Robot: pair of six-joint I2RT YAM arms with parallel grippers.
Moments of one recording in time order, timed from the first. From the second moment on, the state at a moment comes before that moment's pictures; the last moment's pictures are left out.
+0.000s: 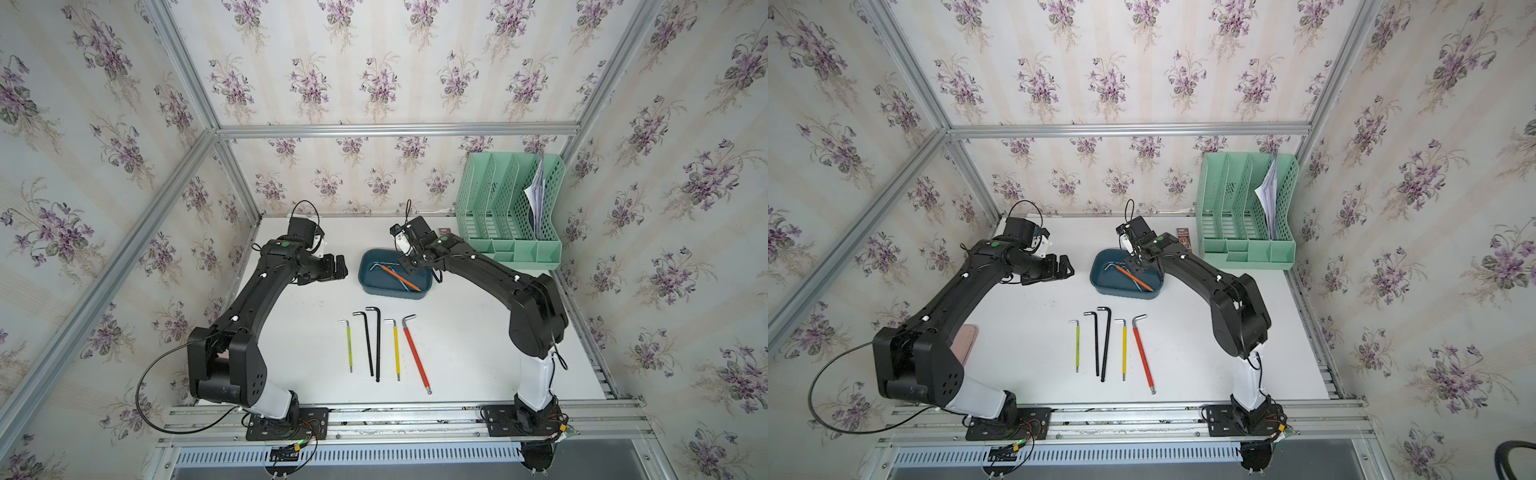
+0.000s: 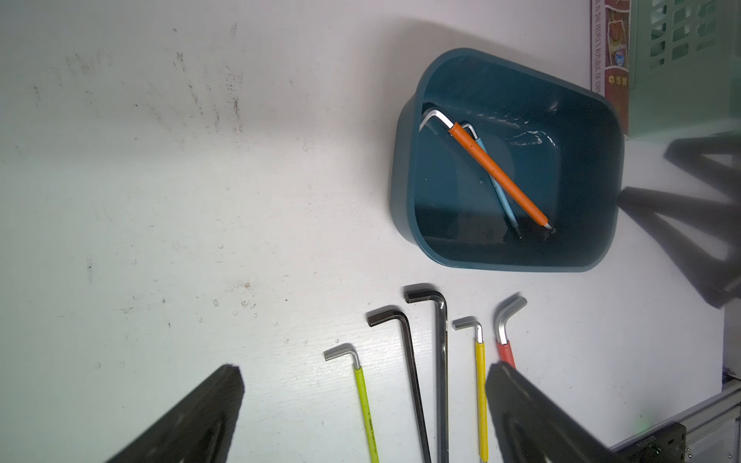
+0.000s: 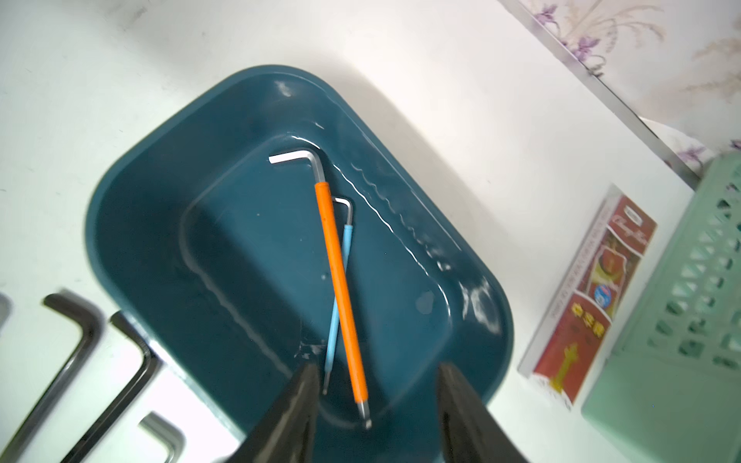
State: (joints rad) left arm -0.12 1.52 1.32 -0.91 0.26 -0.22; right arm 0.67 1.91 1.62 -0.67 0.12 -0.09
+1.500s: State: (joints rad) left arm -0.12 1.57 1.33 -0.88 0.32 -0.21; right arm 0.73 1.49 0.93 -0.61 -0.06 0.51
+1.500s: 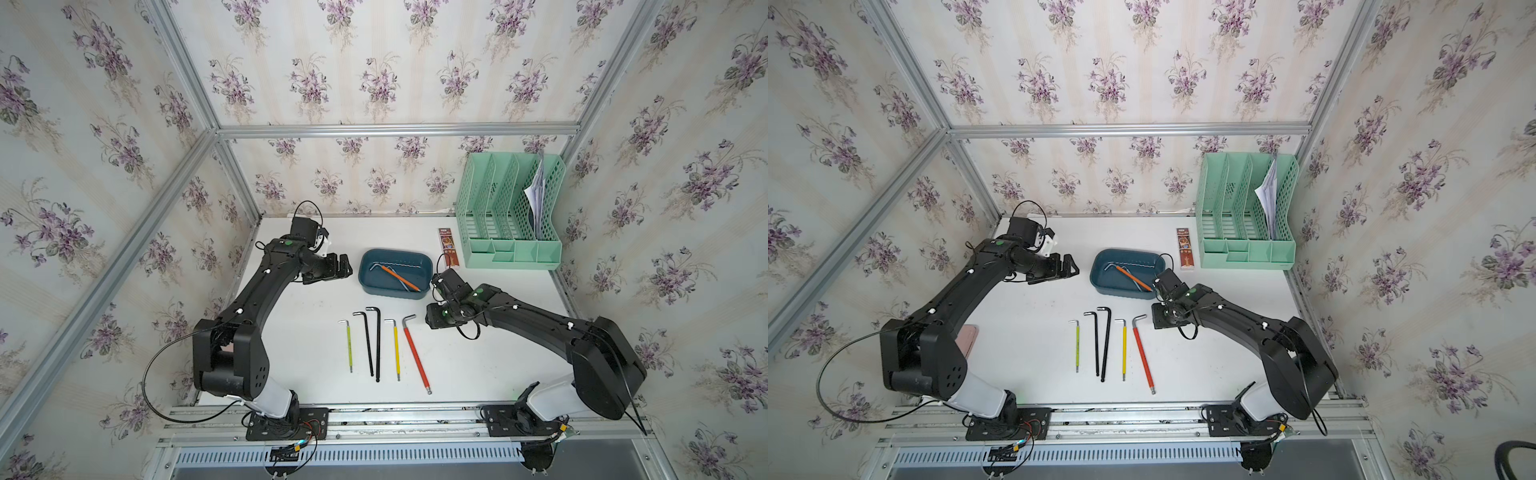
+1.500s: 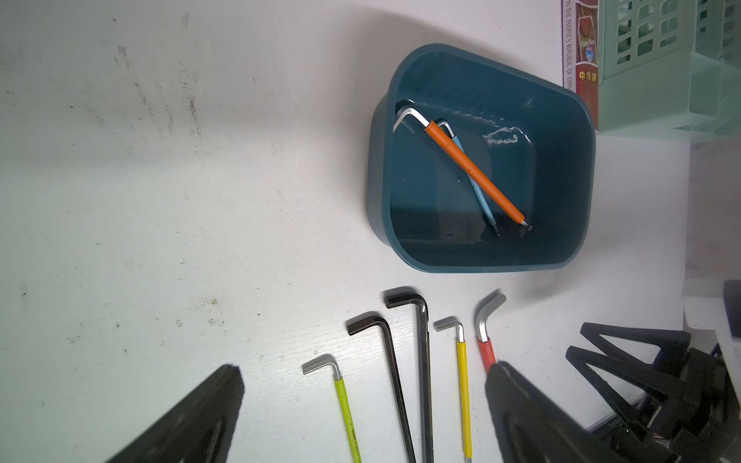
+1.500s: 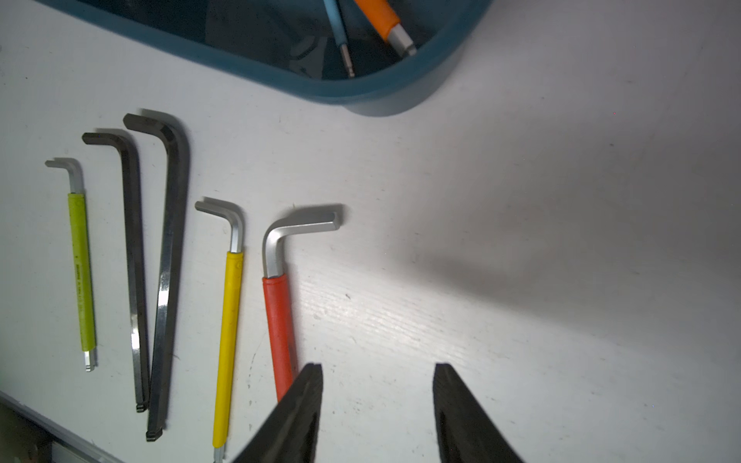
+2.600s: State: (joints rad) left arm -0.12 1.57 1.33 -0.91 0.30 -0.21; right arm 0.97 1.68 1.03 -0.67 -0.04 0.57
